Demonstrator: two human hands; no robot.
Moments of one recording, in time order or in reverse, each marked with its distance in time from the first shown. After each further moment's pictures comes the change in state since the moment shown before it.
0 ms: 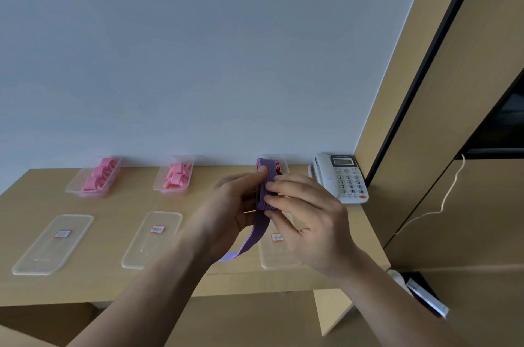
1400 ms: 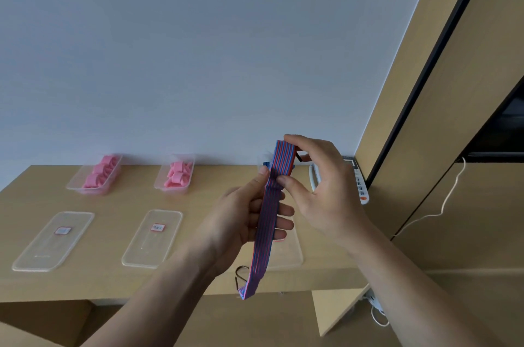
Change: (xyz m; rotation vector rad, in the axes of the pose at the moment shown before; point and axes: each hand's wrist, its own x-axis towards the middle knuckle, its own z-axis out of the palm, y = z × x) left_hand -0.010 -0.008 0.004 0.036 0.015 -0.079; right_hand 0.045 0.001 -0.018 0.005 -0.064 0.362
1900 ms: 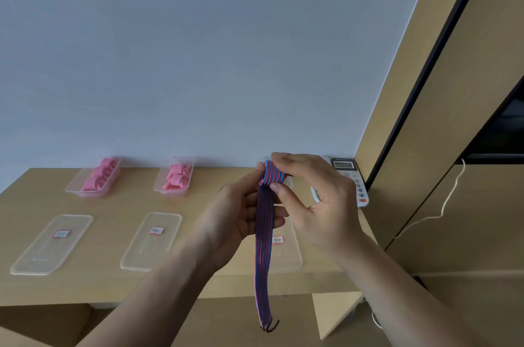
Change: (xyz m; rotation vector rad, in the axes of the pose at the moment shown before) left_hand 0.002 0.010 0.003 -0.030 0.024 0.025; right_hand -0.012 0.005 0.008 0.083 0.105 -0.247
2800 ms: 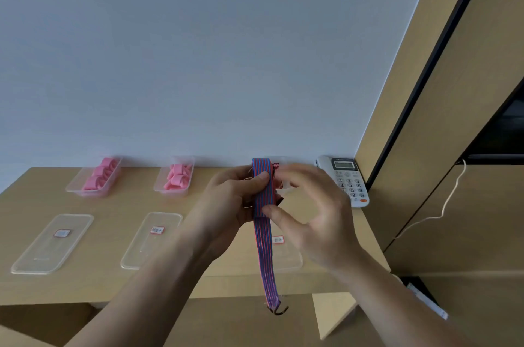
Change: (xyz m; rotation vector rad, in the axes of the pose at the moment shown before) left_hand 0.007 0.007 -0.010 0.032 -0.030 0.137; right_hand -0.018 -0.004 0.001 0.030 -0.080 0.182
